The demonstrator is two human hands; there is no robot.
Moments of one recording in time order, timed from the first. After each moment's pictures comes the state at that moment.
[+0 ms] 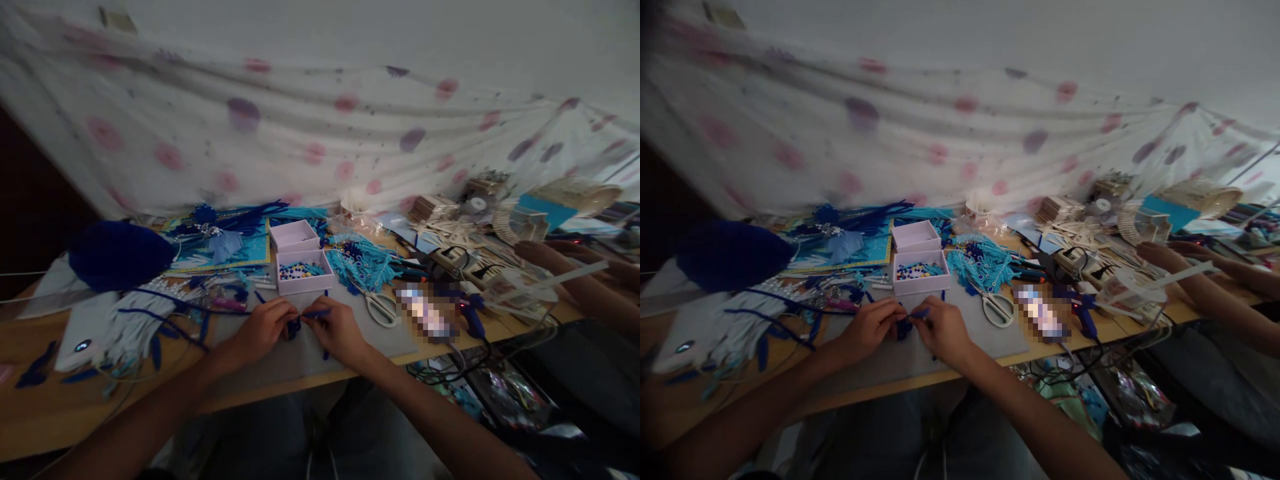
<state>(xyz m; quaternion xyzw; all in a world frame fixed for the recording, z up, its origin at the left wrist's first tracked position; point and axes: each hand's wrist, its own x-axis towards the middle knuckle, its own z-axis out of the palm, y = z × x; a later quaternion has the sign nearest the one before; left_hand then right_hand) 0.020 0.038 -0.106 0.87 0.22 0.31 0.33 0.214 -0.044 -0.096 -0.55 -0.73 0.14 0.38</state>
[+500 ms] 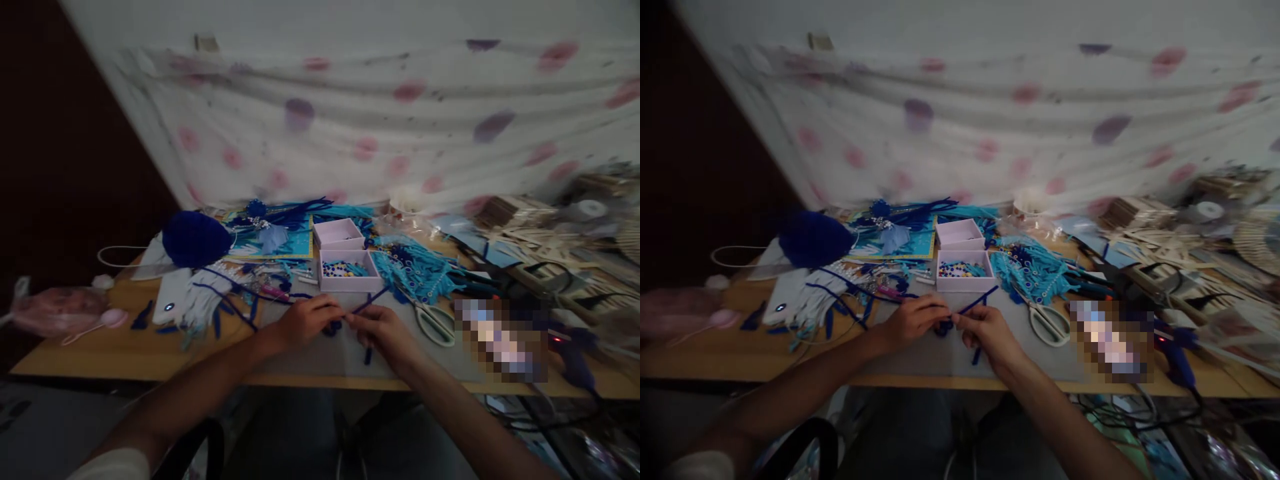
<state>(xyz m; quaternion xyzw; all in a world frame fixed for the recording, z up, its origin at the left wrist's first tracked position) 0.013 0.042 -0.118 0.90 0.14 0.33 0.25 0.204 -0.040 -0.097 -0.56 -0.42 0.54 0.46</state>
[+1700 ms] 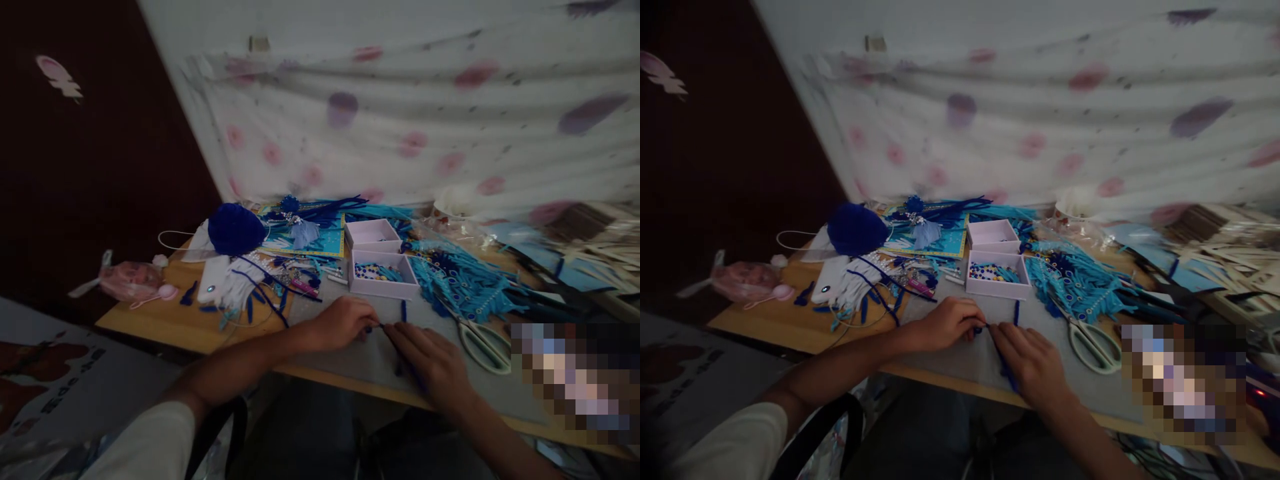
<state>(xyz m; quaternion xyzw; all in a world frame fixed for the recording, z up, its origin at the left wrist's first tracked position) 0.030 0.034 -0.100 0.90 0.22 0.22 0.30 0.234 -0.059 -0.103 -0.43 -0.83 -0.06 0.34</state>
